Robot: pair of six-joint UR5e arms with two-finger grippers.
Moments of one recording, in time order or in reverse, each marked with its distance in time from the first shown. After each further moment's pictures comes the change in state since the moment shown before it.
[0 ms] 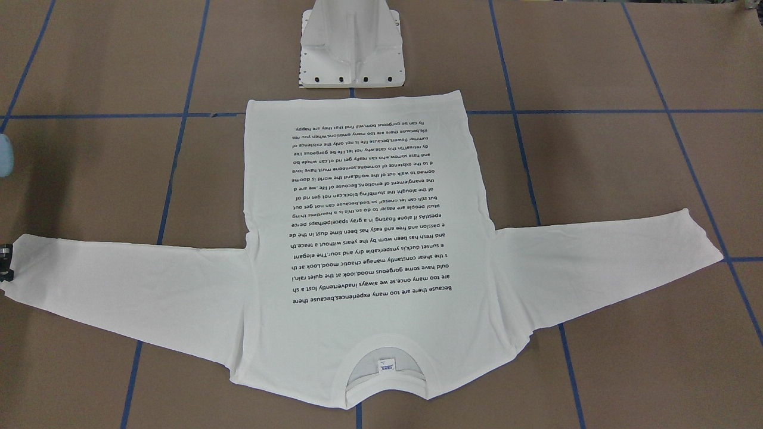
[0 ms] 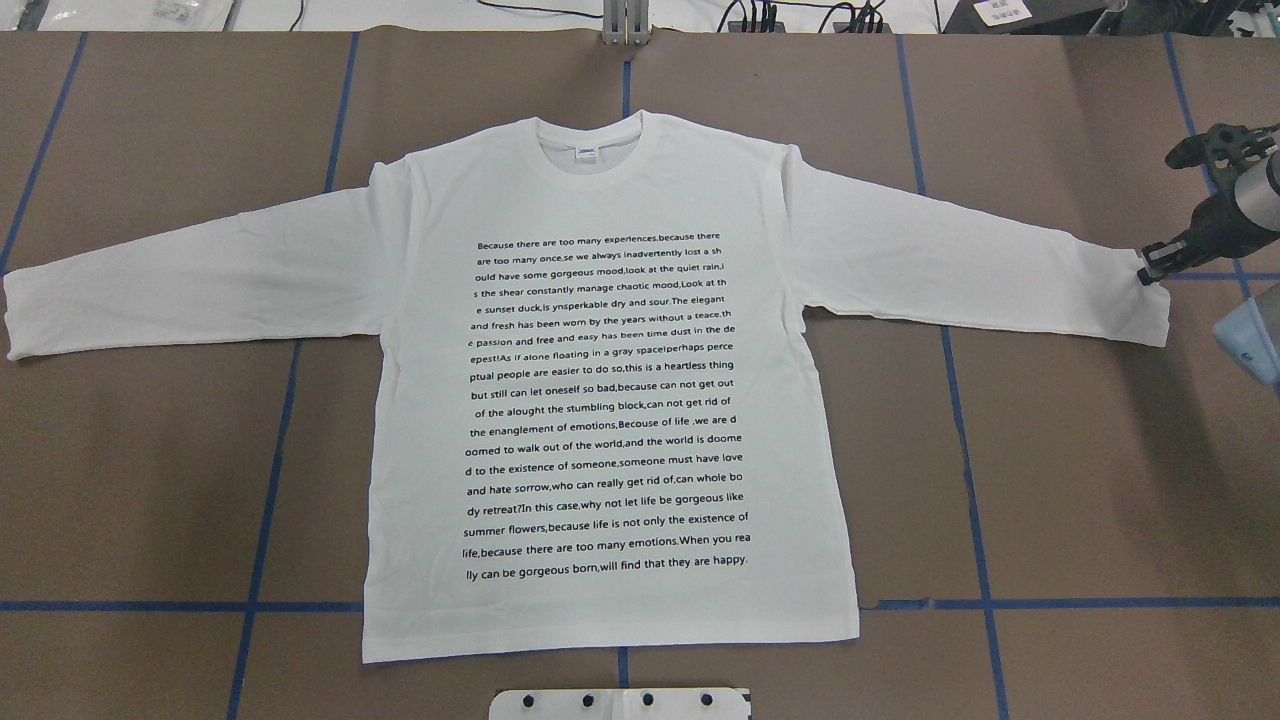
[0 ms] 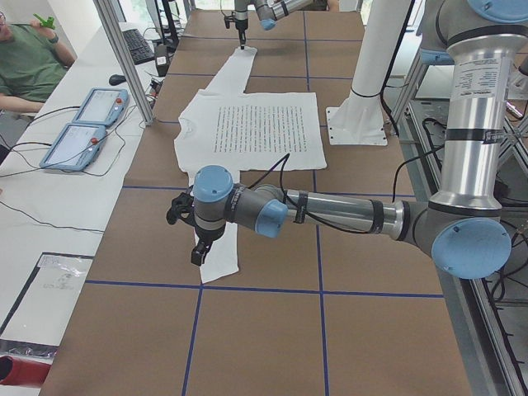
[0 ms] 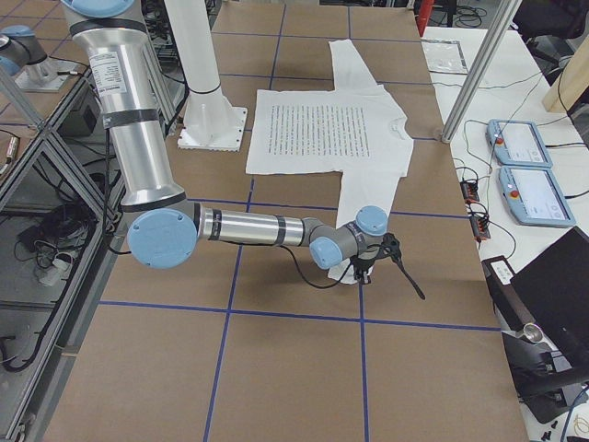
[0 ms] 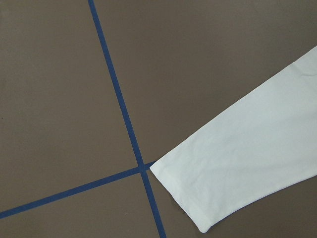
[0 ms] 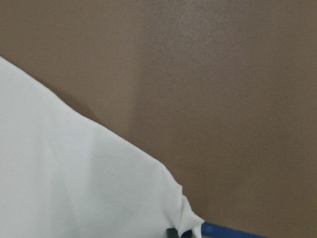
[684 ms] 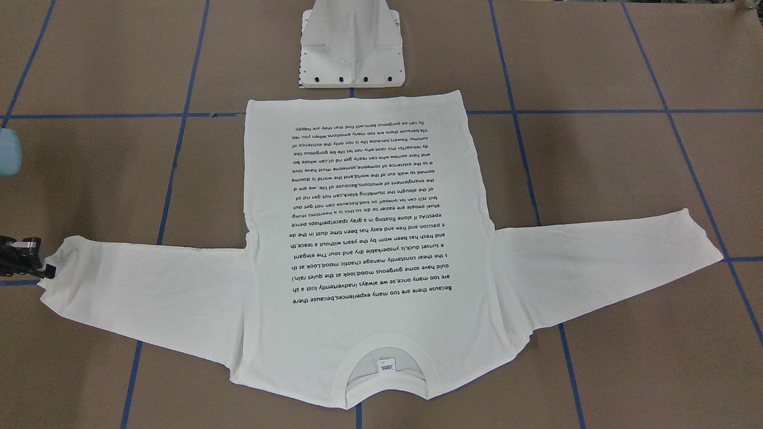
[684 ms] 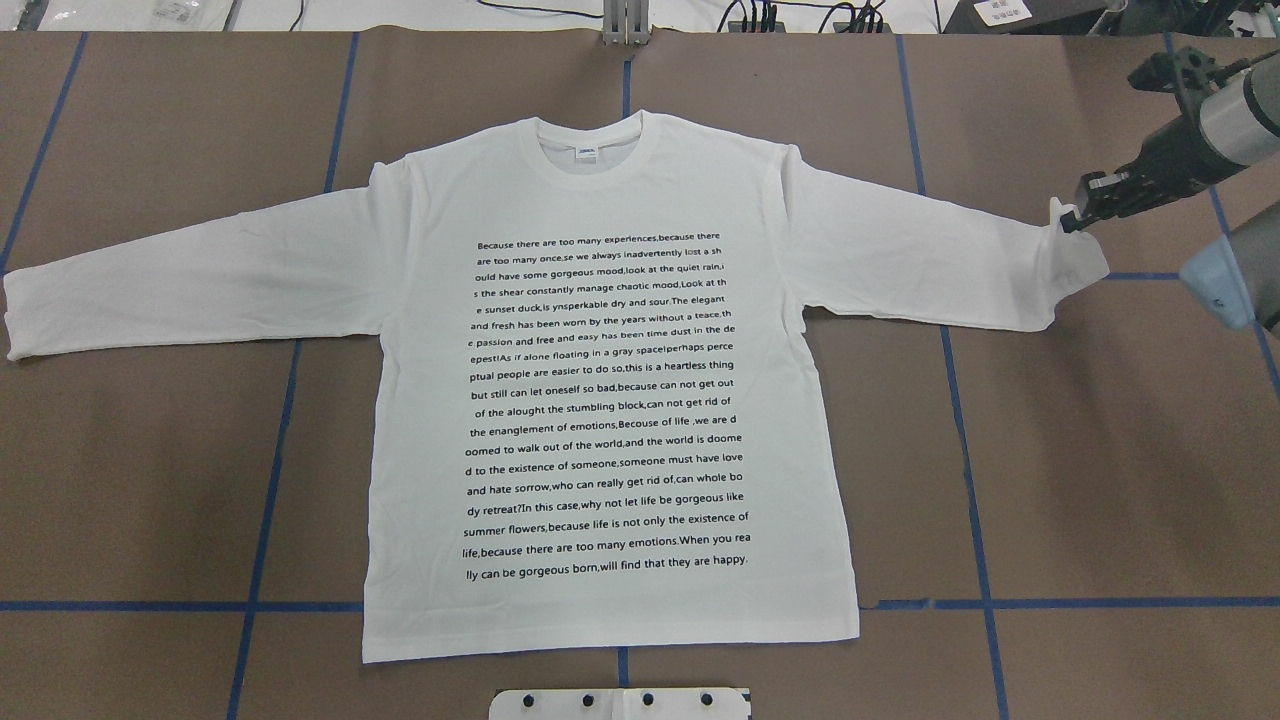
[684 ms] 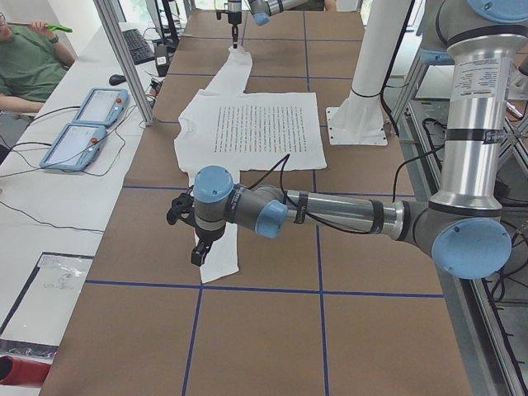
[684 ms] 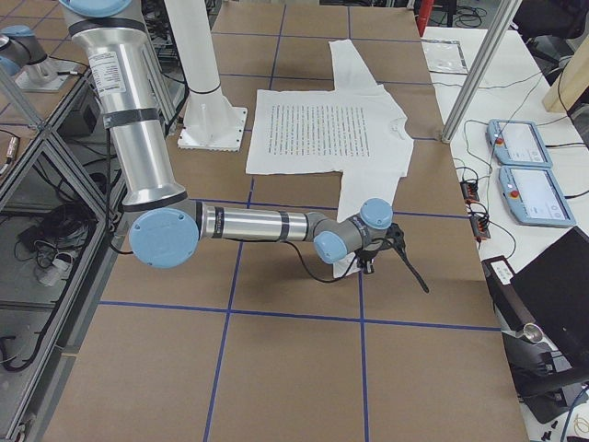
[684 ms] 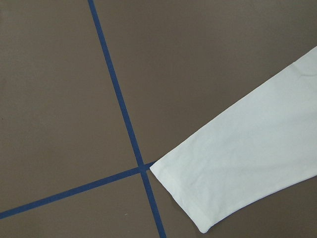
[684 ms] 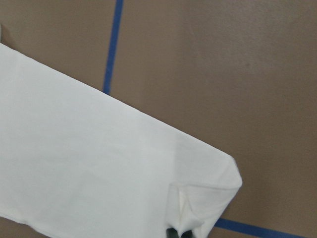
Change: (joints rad) left arm 0.000 0.002 0.004 -0.005 0.000 0.002; right arm -0.004 0.088 0.157 0.004 0.199 0.314
